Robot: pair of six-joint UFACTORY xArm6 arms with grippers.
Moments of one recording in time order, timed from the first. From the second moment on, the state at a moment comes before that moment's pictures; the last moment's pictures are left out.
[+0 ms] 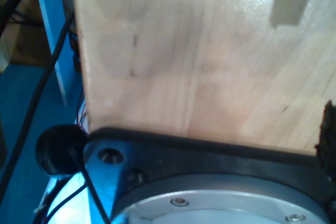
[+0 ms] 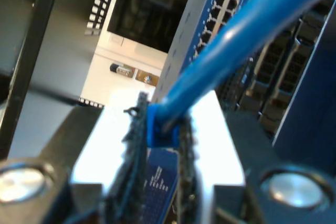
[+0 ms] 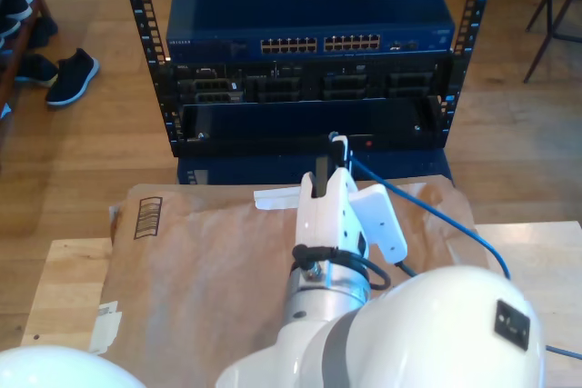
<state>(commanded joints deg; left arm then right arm) 98.2 -30.0 -5.3 6.4 58.6 -4.2 62.5 15.8 -41.9 75.2 -82.3 42.9</state>
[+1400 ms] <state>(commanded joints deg) 98.2 -30.0 -5.3 6.3 58.6 -4.2 50.5 6.3 -30.4 56.8 -68.5 48.6</state>
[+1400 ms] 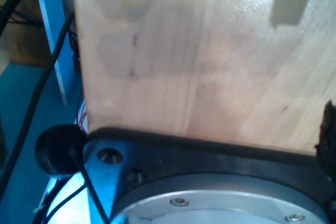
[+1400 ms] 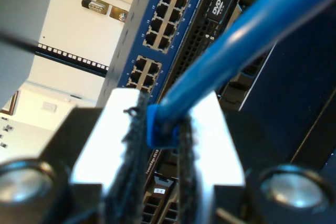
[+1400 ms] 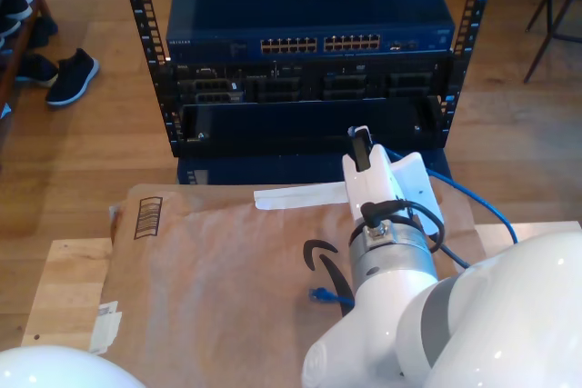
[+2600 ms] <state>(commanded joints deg) 98.2 -30.0 -5.3 6.4 58.6 -4.2 35.7 22.7 -50.1 46.9 -60.7 78.3</state>
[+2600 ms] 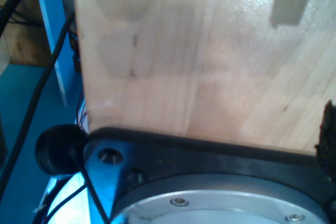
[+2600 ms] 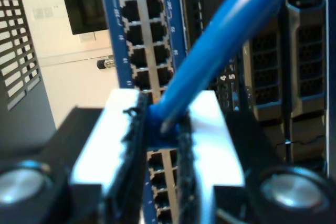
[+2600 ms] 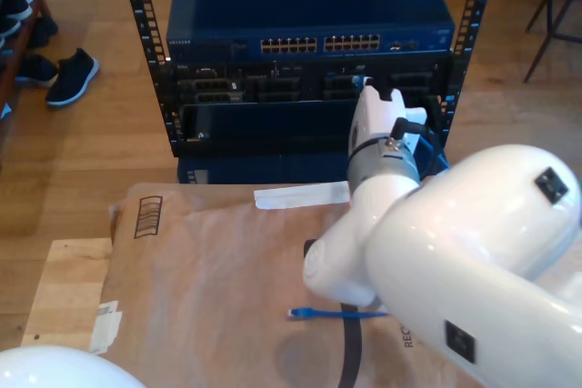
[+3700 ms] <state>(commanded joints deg) 98.2 -30.0 -5.3 6.4 58.6 -4.2 32.3 37.1 -67.5 52.2 -69.5 75.9</state>
